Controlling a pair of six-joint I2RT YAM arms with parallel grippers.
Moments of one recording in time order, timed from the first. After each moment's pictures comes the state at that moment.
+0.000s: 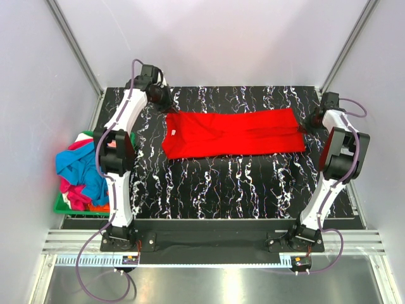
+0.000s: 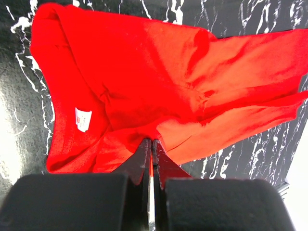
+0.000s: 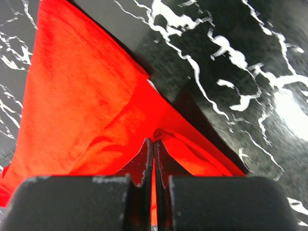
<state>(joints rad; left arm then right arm) -0.17 2.17 2.08 -0.86 0.37 -0.46 -0.29 2.06 1.55 -0.51 -0.13 0.62</state>
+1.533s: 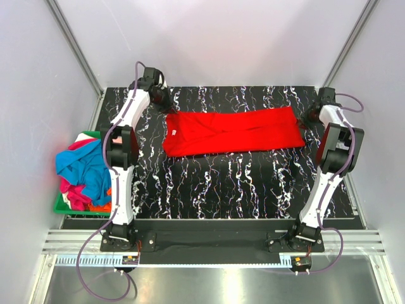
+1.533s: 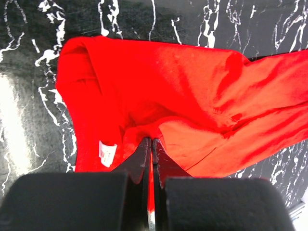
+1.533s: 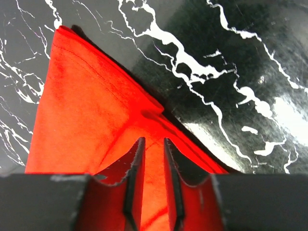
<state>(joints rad) -0.15 2.33 2.19 -0.84 0.33 -0.44 -0.27 2.20 1.73 -0.52 -0.09 0.65</state>
